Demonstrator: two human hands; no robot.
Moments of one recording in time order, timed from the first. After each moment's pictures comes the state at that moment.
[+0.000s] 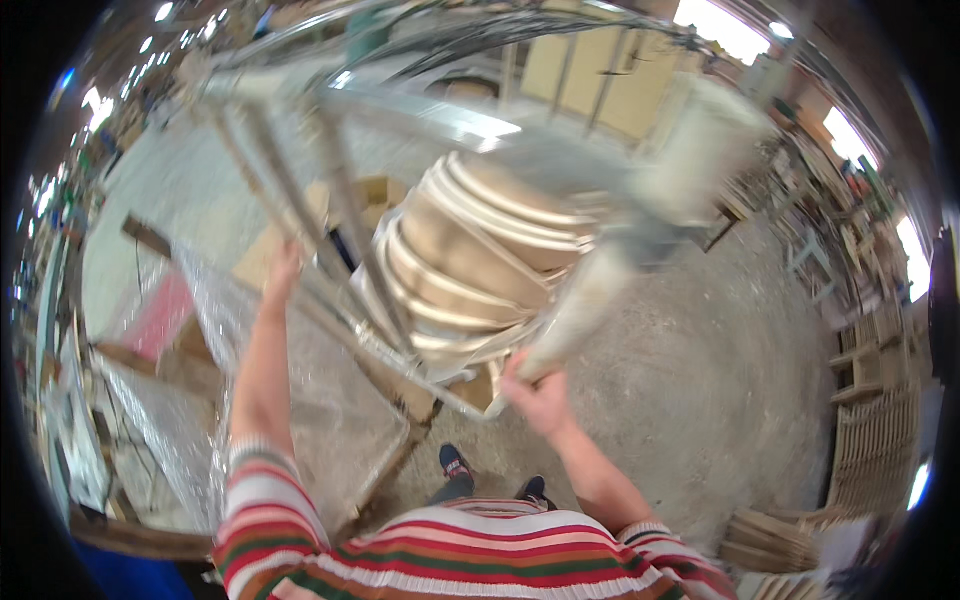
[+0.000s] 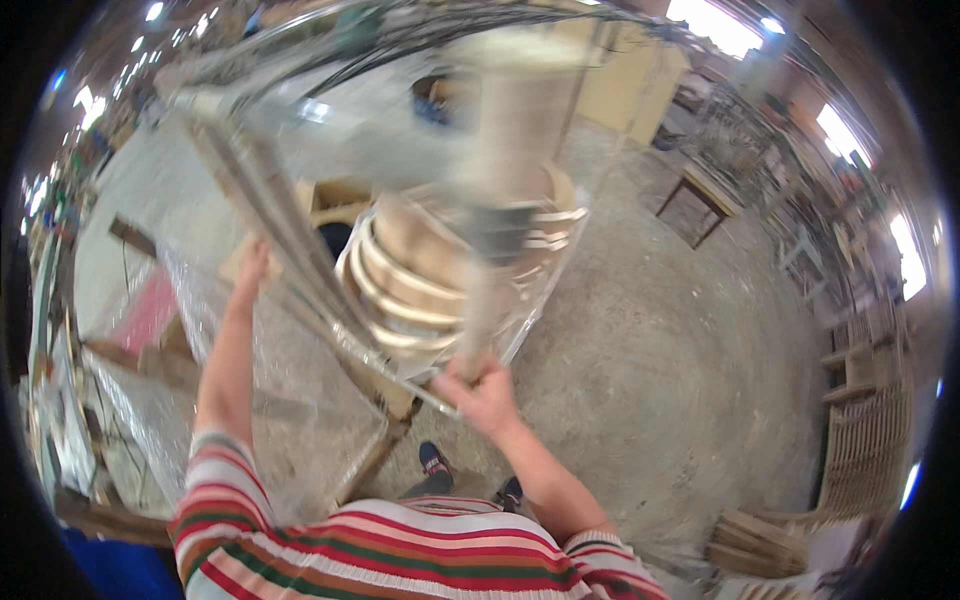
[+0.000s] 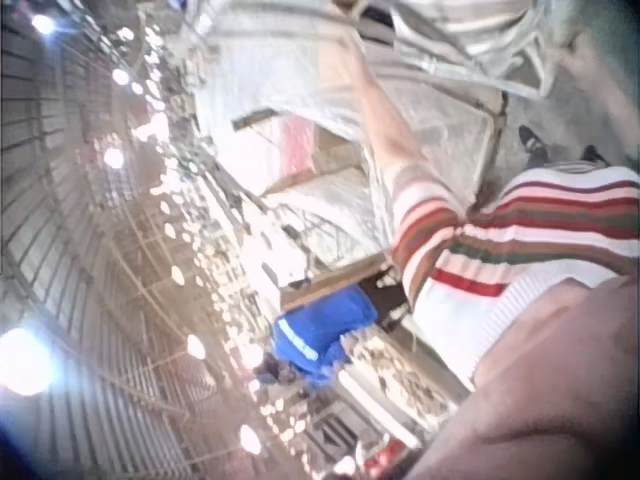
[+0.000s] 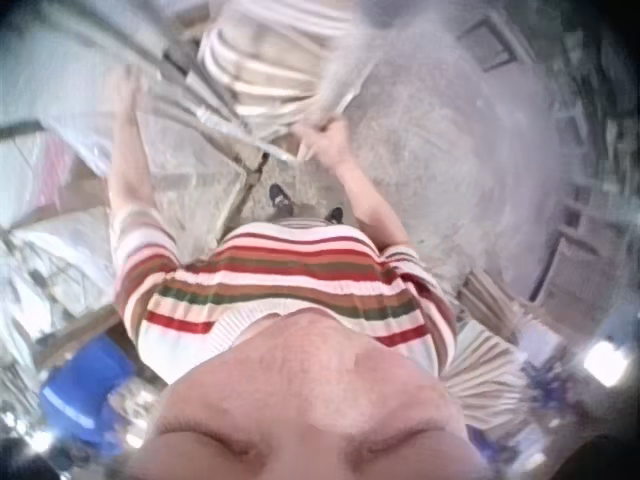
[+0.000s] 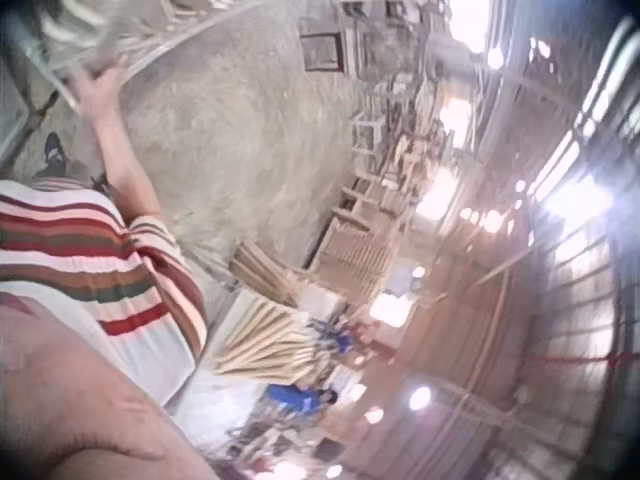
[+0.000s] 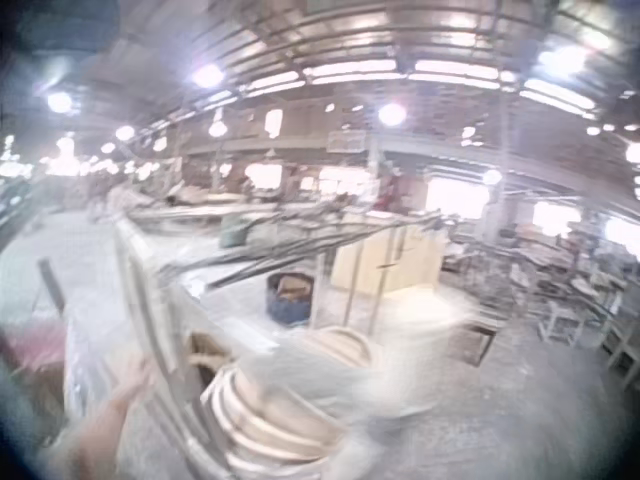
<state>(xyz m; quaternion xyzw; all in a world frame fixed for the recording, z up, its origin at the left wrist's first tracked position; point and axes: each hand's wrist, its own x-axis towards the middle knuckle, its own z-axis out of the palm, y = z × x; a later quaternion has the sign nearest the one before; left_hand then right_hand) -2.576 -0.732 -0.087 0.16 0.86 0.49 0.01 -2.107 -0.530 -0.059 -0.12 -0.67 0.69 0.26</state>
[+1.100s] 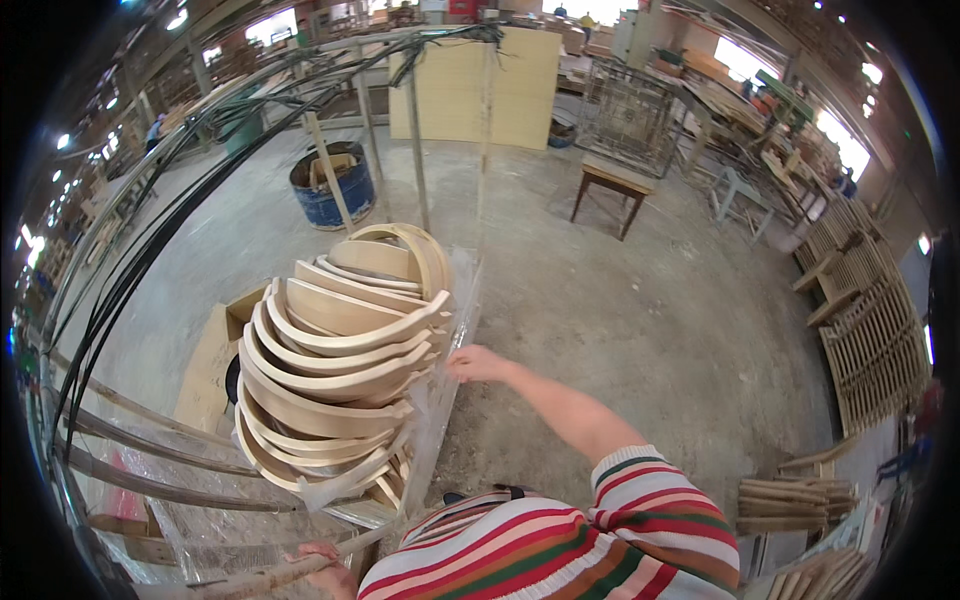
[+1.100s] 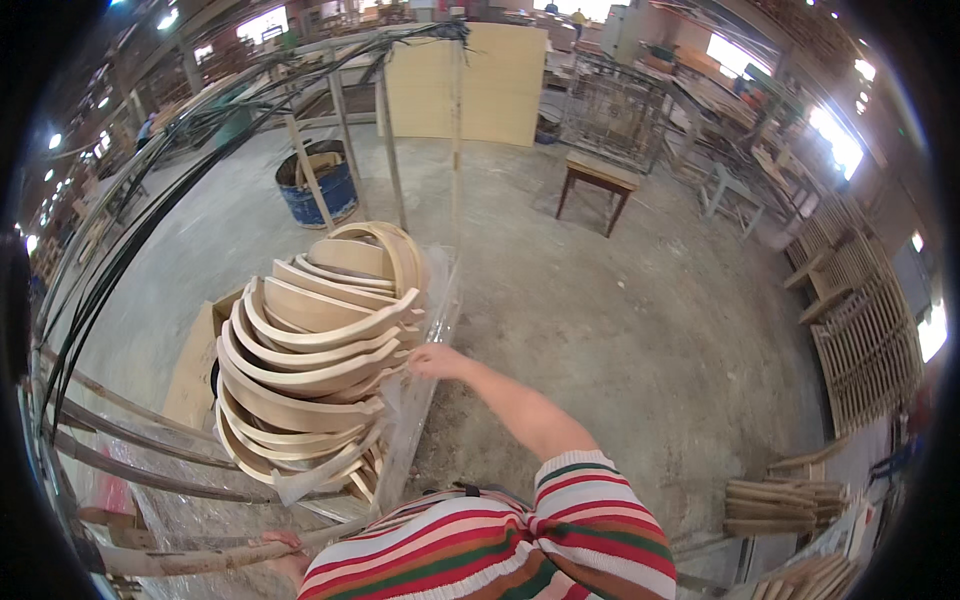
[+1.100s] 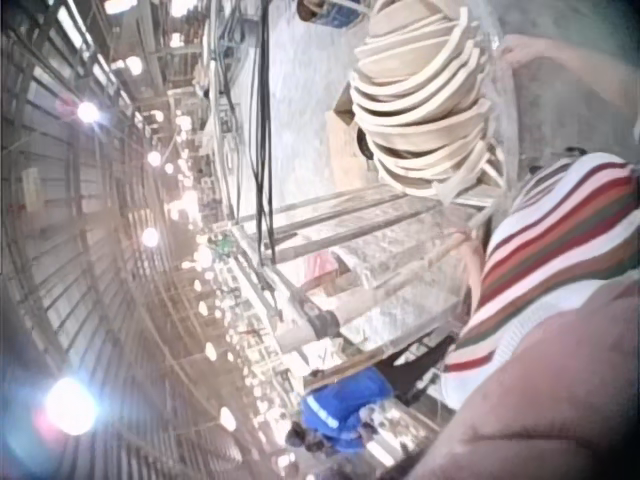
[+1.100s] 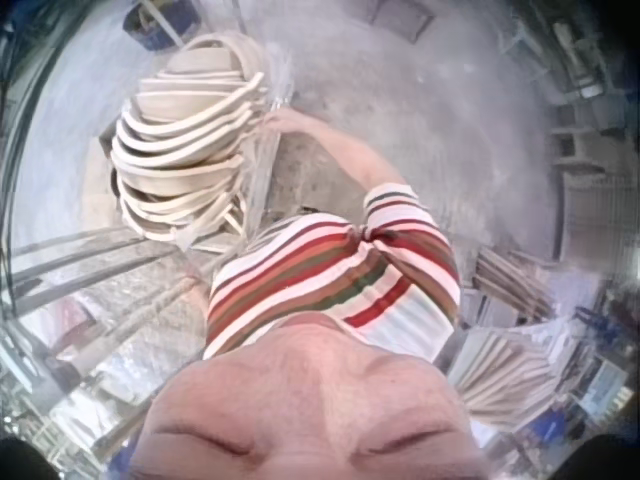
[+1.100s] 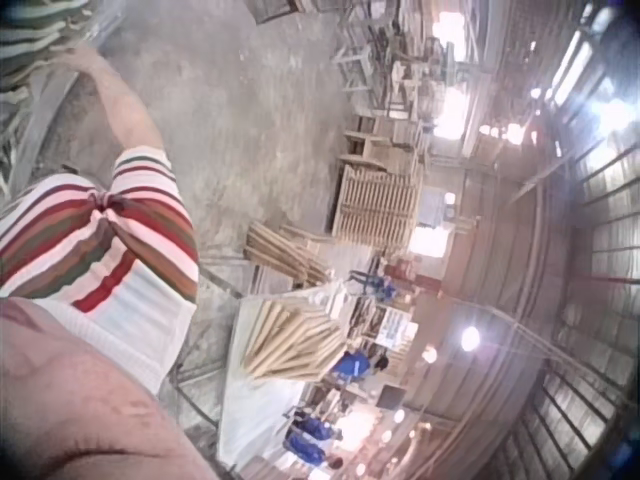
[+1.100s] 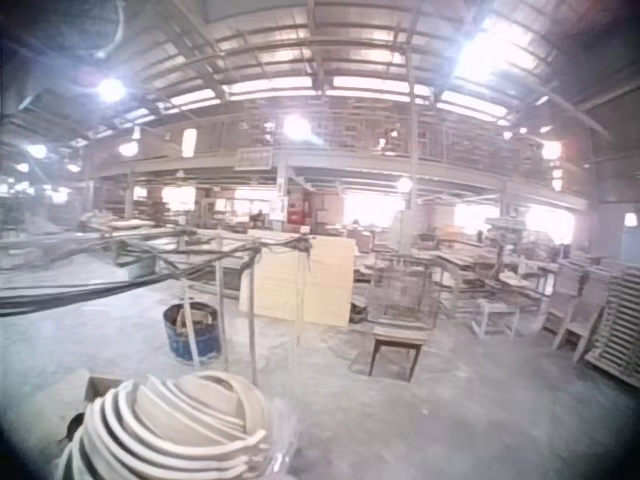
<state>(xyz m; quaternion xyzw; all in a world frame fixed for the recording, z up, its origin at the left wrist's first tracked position) -2.180 -0.601 -0.169 0.08 0.55 0.83 0.01 -2.138 -0.122 -0.201 -0.15 -0.76 0.63 0.01</state>
